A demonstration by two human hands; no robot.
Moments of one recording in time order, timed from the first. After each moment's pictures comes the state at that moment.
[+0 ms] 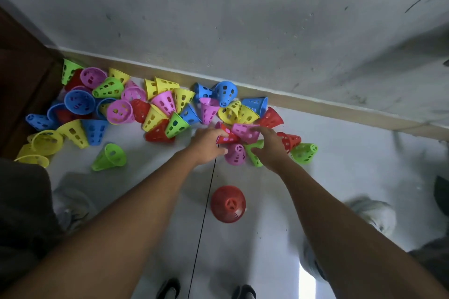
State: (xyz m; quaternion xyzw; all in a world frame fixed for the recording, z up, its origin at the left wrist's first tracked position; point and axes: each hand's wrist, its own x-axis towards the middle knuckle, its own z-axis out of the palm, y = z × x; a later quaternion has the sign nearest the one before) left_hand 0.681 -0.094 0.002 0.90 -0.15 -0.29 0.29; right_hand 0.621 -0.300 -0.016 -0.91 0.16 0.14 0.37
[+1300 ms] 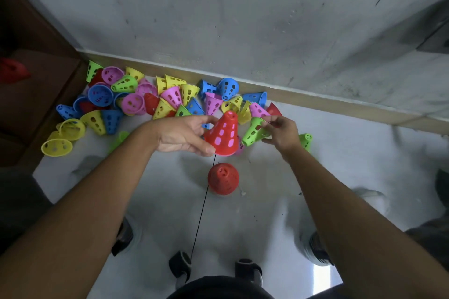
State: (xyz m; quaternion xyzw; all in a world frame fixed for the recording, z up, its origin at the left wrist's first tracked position) left_hand 0.650 -0.046 0.124 0.63 -0.05 -0.57 0.53; right_hand 0.600 -0.321 0.019 -0.70 0.28 0.05 0.65
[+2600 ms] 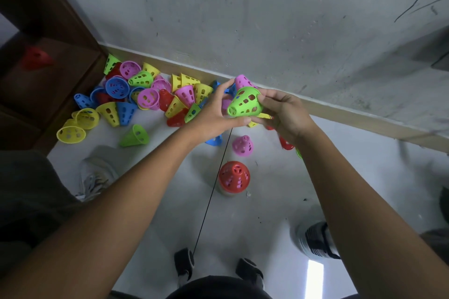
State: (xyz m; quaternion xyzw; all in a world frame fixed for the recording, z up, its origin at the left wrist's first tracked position) left_hand 0.640 -0.075 0.117 0.79 -0.11 -0.23 0.56; right_hand 0.621 -0.281 0.126 -0.57 0.14 0.14 0.79
